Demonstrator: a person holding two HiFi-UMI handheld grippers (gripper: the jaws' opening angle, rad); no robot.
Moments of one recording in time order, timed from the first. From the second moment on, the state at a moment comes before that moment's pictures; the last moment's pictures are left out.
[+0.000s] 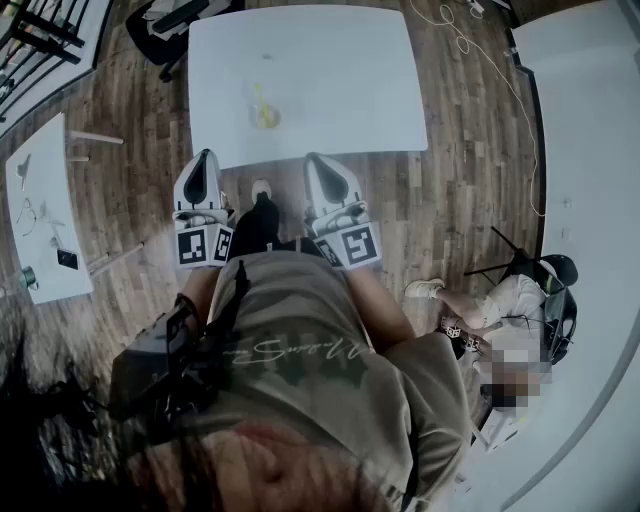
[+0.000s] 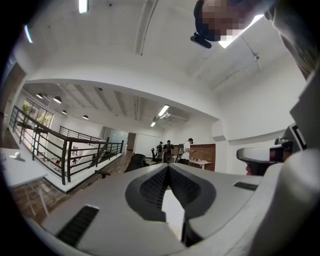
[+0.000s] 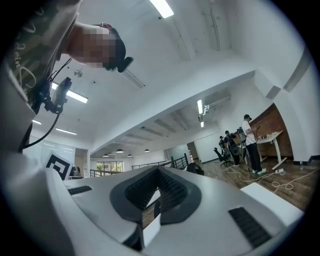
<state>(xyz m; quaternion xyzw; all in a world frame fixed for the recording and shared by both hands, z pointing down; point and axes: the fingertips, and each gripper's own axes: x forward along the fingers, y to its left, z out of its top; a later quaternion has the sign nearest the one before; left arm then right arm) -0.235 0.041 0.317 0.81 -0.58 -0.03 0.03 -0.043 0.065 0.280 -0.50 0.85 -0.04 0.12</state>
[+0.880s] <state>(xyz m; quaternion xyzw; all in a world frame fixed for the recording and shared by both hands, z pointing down) -0.235 -0.058 0.382 0.79 -0.61 -0.01 0.06 -0.069 -0.056 0.371 -0.47 0.88 -0.09 0.08</state>
